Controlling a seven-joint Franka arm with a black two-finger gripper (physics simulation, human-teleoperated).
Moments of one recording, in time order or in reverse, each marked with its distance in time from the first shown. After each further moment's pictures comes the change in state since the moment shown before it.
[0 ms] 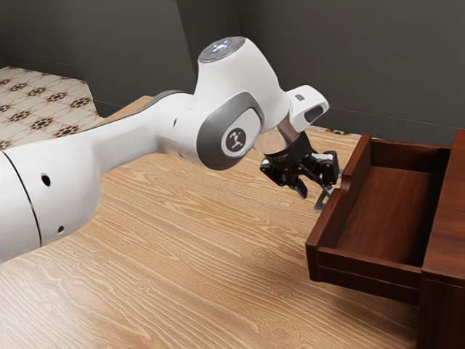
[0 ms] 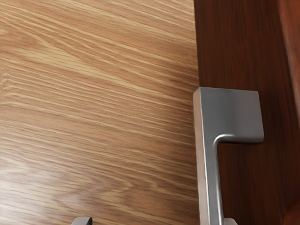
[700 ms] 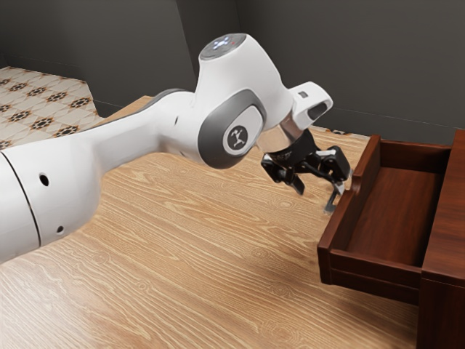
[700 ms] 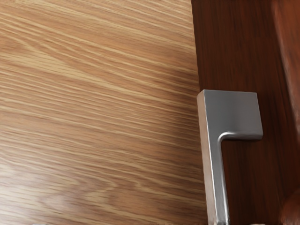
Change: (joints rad) arm -0.016 -0.010 0.000 0.012 -0.014 -0.001 0.017
